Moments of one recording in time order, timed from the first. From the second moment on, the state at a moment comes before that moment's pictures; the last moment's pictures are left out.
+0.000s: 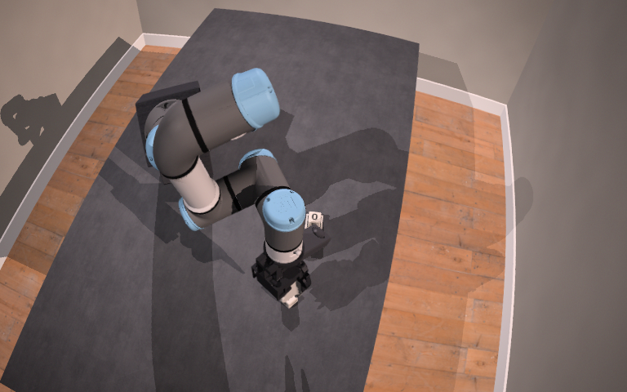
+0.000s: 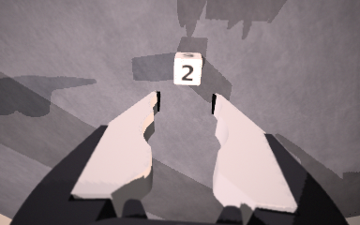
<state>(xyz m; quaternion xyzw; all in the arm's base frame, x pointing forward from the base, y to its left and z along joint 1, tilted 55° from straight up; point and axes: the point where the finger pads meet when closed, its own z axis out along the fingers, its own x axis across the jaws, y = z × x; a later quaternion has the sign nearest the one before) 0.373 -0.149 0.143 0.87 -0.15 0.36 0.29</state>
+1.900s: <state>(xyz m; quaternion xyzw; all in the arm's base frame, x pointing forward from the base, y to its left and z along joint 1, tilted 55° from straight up) 0.374 -0.147 0.142 0.83 -0.19 0.34 0.40</state>
